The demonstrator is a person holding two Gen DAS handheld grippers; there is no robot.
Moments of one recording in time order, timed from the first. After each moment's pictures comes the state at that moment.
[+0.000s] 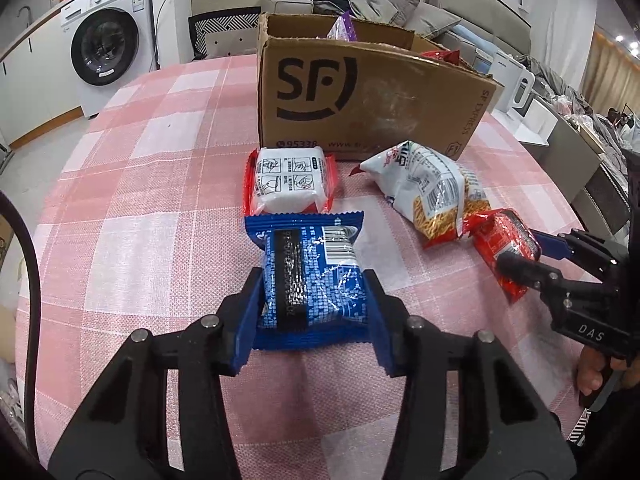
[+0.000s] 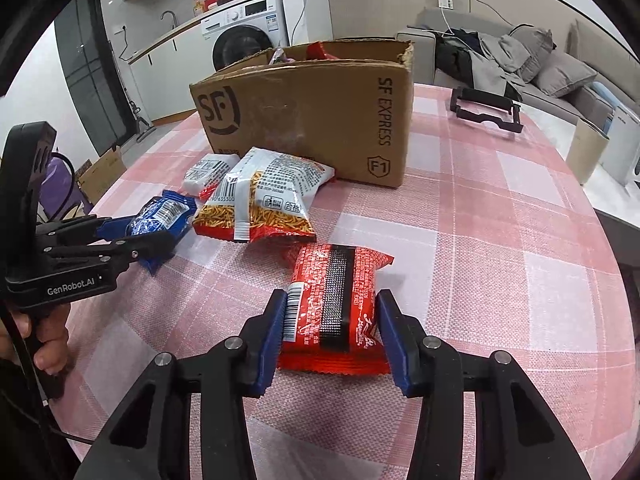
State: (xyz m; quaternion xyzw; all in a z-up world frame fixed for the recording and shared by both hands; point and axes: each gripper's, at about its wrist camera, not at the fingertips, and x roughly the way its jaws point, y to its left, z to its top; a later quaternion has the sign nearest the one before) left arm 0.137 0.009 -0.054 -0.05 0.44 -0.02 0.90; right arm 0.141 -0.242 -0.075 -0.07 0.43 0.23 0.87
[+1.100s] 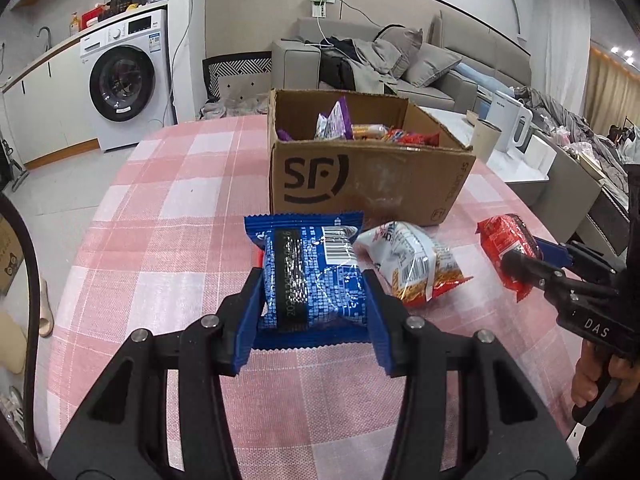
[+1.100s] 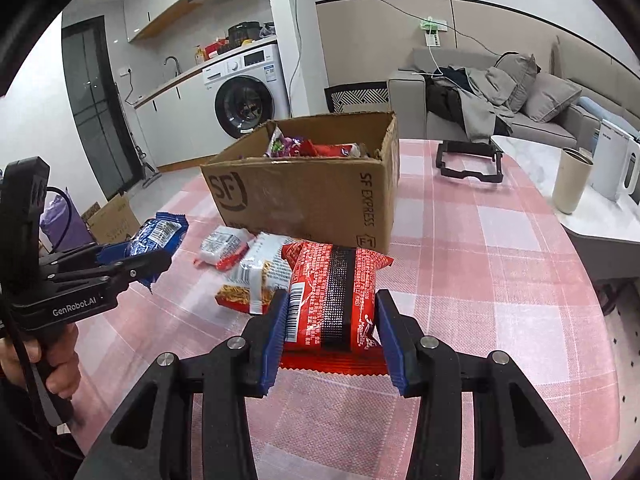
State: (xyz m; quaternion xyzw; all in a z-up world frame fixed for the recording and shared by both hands) left arm 0.107 -0.005 0.013 -0.04 0.36 0.00 0.93; right arm 0.137 -0.253 -0.025 -0.02 0.36 0.24 0.90
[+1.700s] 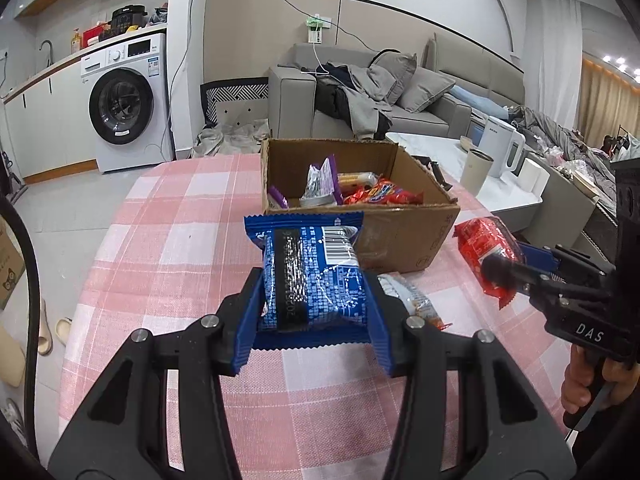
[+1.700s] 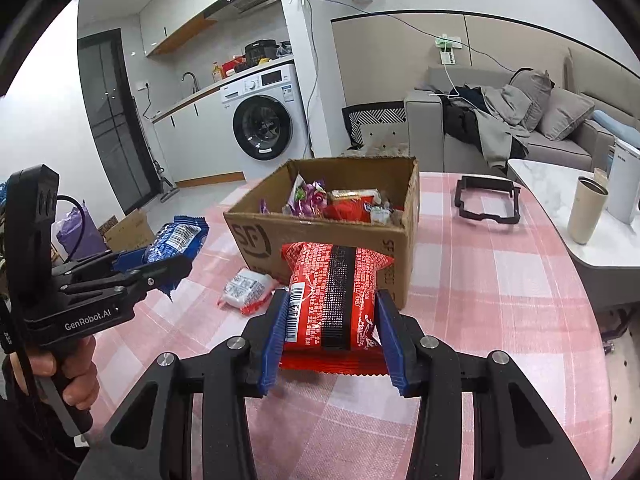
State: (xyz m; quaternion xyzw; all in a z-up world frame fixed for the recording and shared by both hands) left arm 0.110 -0.012 0.056 -0.04 0.32 0.00 0.95; right arm 0.153 -0.242 0.014 -0.01 0.33 0.28 0.90
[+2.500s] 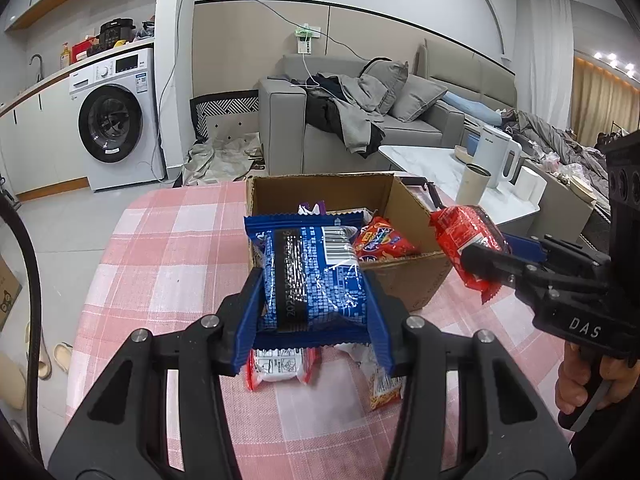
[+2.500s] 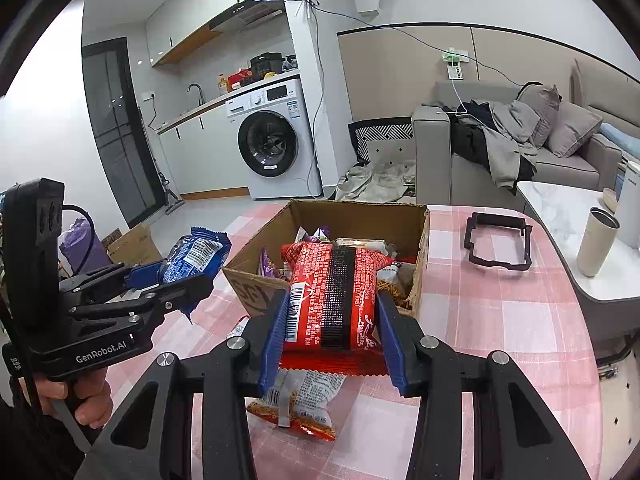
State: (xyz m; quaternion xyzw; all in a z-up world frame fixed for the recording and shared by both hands) left arm 0.157 -0.021 0.088 -0.03 0.30 -0.02 0.95; right arm 0.191 -0.226 0.045 -0.01 0.31 0.28 0.91
